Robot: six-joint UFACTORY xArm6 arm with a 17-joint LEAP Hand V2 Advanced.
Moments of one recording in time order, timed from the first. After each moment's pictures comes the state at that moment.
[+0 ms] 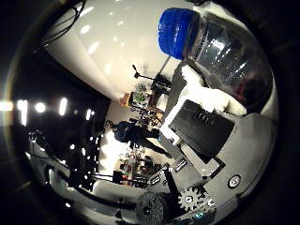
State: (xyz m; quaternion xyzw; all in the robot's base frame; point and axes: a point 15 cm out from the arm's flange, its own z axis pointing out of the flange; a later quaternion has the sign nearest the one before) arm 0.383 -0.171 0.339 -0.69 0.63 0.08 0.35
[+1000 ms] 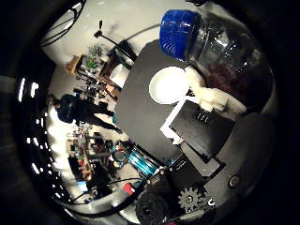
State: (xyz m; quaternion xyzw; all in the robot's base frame) arm 0.401 -0.025 0.419 -0.82 0.56 -0.12 0.07
